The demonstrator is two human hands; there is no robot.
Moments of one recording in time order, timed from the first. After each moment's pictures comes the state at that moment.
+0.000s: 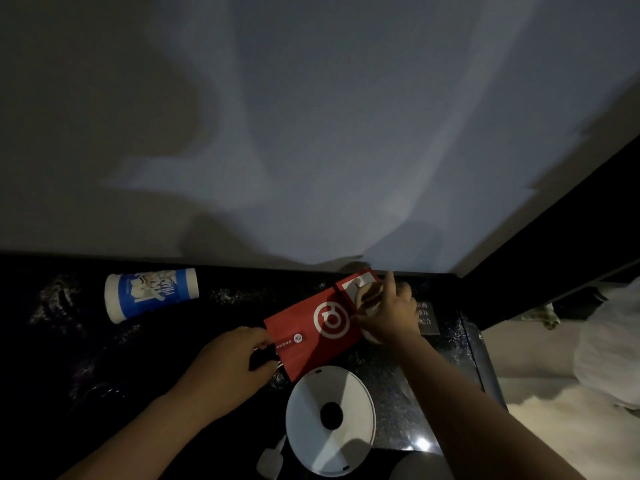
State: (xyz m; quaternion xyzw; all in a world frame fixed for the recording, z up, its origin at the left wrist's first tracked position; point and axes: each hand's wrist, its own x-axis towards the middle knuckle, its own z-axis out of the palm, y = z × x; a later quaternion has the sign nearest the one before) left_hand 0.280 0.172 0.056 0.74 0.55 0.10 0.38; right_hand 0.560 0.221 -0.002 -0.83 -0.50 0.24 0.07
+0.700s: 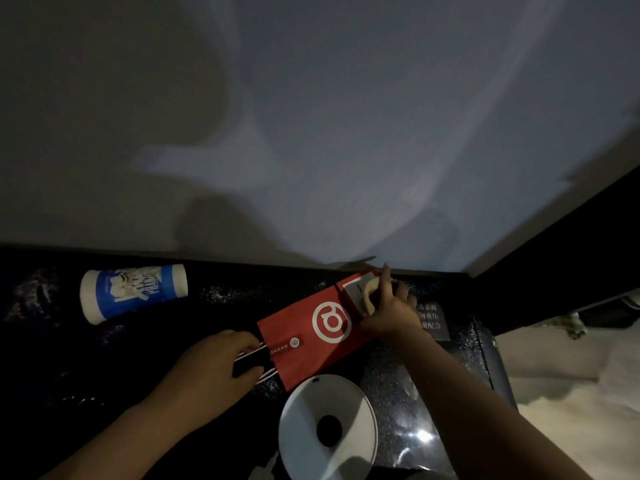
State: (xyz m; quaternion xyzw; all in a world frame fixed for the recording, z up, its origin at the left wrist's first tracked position) left_hand 0.280 0.189 0.037 0.73 0.57 0.07 0.37; right_hand 0.581 0.251 -0.036 -0.79 -0.54 0.30 -0.01
